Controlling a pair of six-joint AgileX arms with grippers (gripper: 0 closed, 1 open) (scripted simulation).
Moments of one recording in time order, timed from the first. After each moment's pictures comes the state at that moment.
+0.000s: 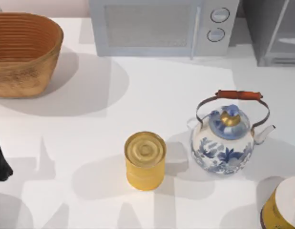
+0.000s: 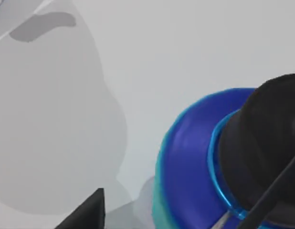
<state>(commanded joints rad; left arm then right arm) 0.00 0.00 0.00 0.00 0.00 0.00 -0.45 1.65 0.83 -0.43 -0.72 -1.10</state>
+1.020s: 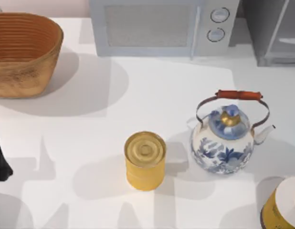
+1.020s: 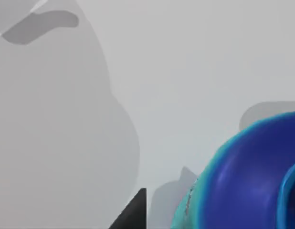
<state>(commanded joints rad) 0.00 0.00 0.00 0.00 0.00 0.00 -0.39 1.69 0.77 -0.27 -0.69 -1.02</state>
